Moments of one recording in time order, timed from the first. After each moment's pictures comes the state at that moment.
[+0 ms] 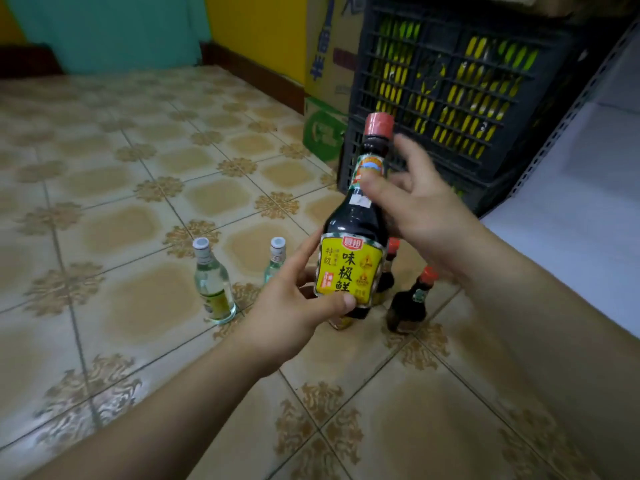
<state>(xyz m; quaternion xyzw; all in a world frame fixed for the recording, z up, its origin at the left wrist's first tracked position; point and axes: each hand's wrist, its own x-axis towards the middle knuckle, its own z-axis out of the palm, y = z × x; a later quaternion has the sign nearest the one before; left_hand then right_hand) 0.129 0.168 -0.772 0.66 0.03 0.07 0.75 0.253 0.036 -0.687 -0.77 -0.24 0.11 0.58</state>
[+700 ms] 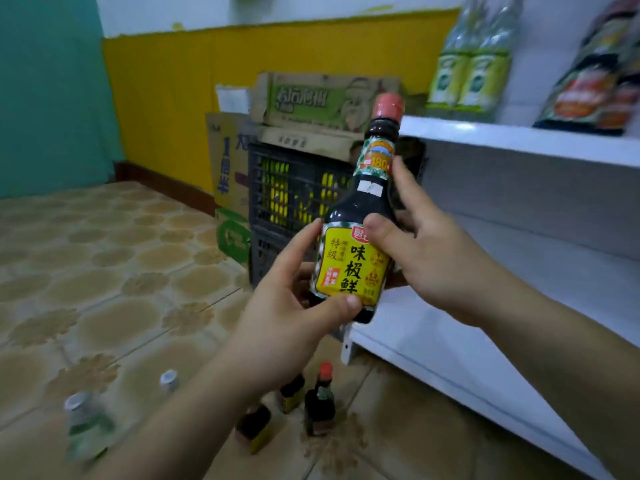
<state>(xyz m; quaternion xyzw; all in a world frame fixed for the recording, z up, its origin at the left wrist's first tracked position) 0.183 0.061 -0.603 0.67 -0.15 0.14 0.71 0.238 -0.102 -0.539 -0.78 -0.28 -0.05 0.55</state>
